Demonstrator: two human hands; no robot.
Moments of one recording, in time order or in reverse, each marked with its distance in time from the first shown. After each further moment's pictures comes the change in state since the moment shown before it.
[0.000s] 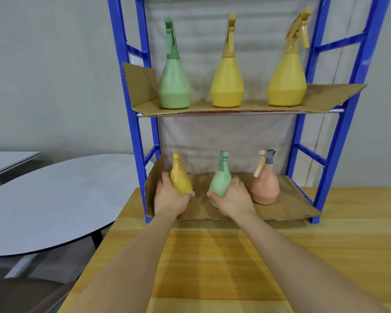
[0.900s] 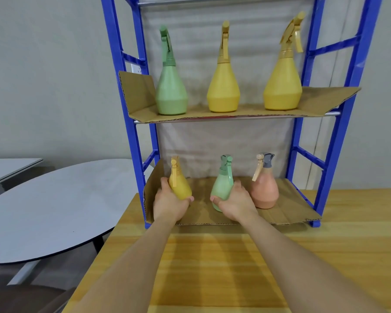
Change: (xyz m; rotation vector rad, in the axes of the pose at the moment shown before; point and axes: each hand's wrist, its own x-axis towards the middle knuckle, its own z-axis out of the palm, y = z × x) left_hand -0.001 0.001 0.001 0.063 -0.013 -0.018; right_hand 0.013 0.011 -0.006 0.055 -0.077 0.038
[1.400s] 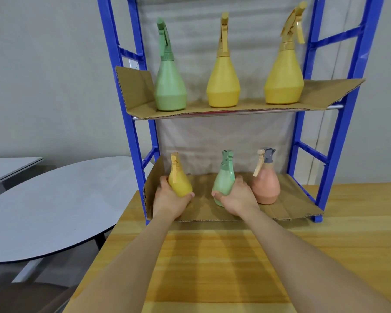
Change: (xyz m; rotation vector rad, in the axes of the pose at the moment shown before) left_hand 0.004 -0.007 -0.001 -0.066 -0.045 -0.017; right_hand 0.005 0.003 0.001 0.015 0.018 0.004
